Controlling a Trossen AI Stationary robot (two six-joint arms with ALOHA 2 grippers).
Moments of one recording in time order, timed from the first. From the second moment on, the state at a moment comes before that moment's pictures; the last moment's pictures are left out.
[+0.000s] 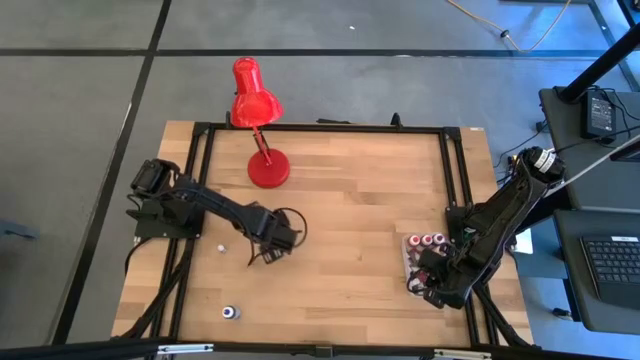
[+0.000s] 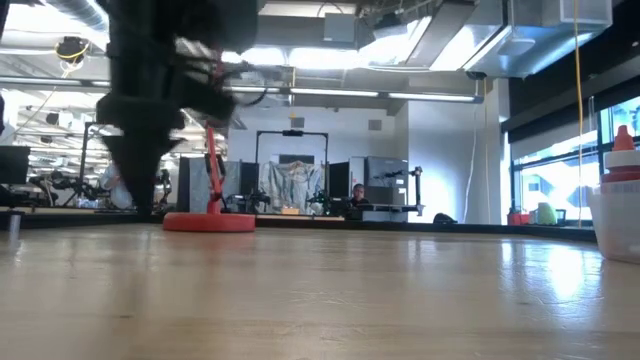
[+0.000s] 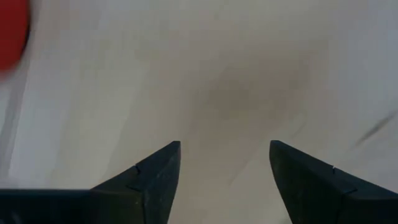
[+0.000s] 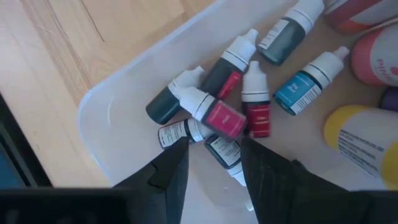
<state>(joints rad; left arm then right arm) -0.27 1.71 1.08 -0.96 -0.21 -0.79 0.97 1.29 0.68 -0.71 0.16 1.46</state>
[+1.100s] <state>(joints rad) -0.34 1.71 0.89 -1.19 0.22 -1.08 0.97 1.29 0.68 -0.72 0.17 1.46</state>
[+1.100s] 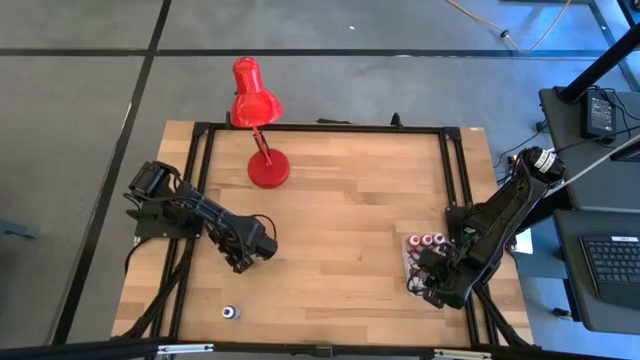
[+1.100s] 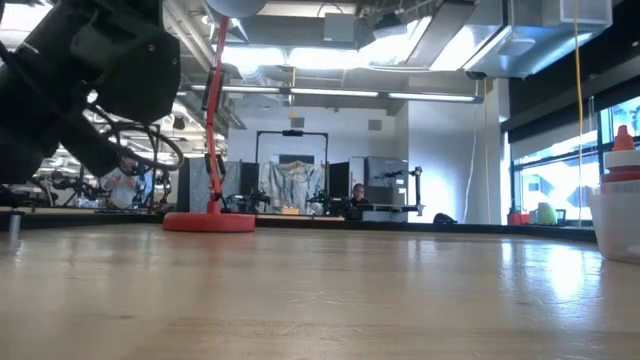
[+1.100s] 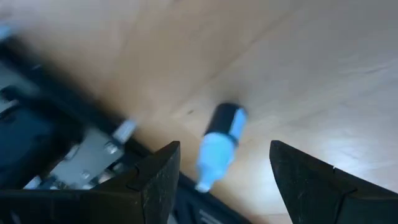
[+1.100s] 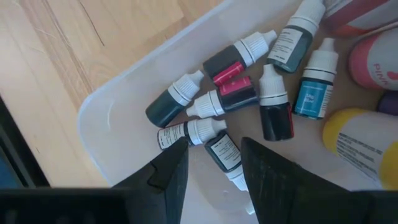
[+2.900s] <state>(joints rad) -0.34 1.71 1.10 -0.73 0.02 -0.80 0.92 1.29 0.82 -0.80 0.22 1.38</state>
